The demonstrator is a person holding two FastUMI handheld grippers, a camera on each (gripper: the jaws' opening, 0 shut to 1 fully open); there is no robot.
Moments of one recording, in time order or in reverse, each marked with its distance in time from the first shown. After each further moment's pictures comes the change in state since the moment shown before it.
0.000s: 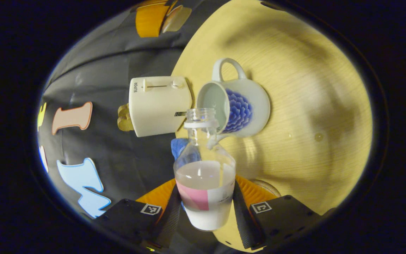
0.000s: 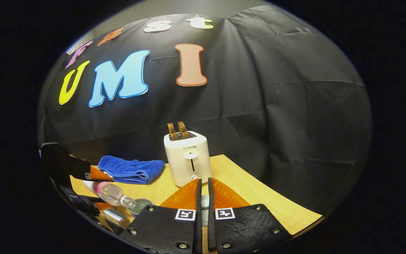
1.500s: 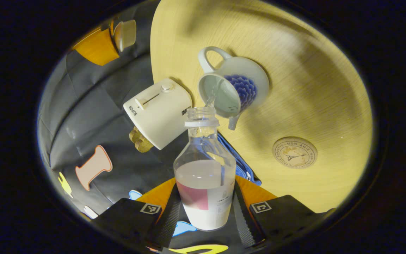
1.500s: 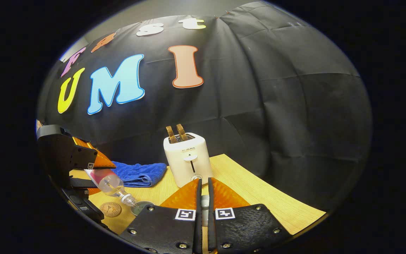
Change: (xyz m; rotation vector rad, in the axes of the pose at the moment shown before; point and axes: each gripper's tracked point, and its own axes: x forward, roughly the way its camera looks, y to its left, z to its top) left arm -0.026 0.016 0.014 0.453 0.174 0.079; right arm -0.002 -0.006 0.004 0.062 0.001 0.010
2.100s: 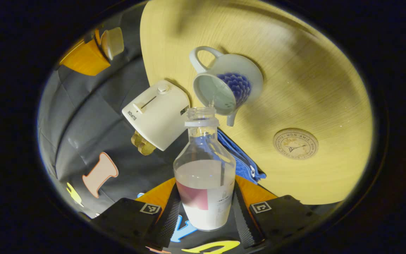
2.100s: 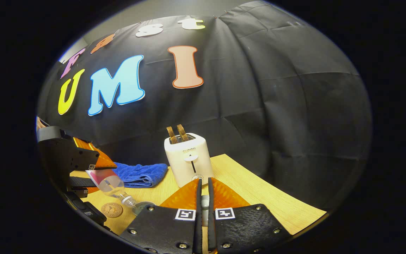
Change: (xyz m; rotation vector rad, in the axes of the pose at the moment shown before) left arm -0.003 -0.001 0.005 0.115 0.044 0.009; right arm -0.001 0.000 0.000 0.007 0.001 0.010
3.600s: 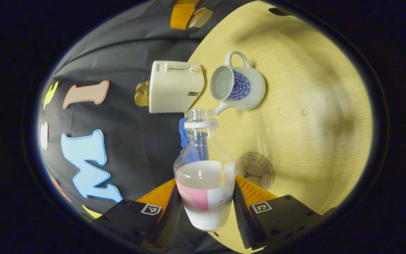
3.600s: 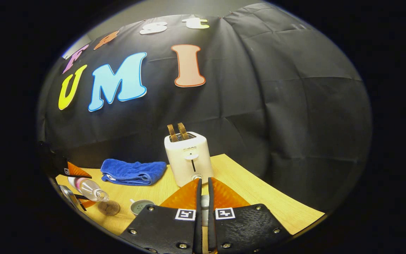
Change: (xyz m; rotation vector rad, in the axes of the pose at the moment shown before) left arm 0.016 -0.088 -0.003 -0.798 -0.133 -0.078; right arm 0.000 0.003 -0.001 -0.049 -0.001 -0.011
